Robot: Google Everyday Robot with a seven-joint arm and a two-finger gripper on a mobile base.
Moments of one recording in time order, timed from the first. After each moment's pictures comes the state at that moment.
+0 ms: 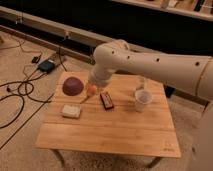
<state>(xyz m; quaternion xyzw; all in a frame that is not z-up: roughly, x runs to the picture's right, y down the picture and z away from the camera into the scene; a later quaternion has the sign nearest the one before) -0.063 0.000 0.685 -0.29 0.07 0.80 0.52</state>
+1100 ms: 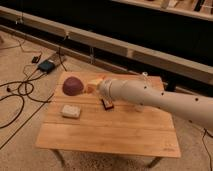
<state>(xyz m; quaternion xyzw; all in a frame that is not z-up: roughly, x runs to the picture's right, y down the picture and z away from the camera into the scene) -0.052 0.014 0.680 -0.34 -0.16 0.89 0.26</state>
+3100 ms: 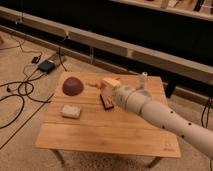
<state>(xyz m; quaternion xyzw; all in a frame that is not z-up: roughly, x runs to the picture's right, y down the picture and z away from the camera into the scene) 0.018 -0.006 0.644 -0.37 -0.28 0.88 0.03</state>
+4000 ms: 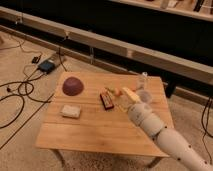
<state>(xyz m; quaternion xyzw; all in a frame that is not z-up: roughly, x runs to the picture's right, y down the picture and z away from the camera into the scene) 0.092 0.035 0.625 -0.35 -0.35 0.86 -0.07</state>
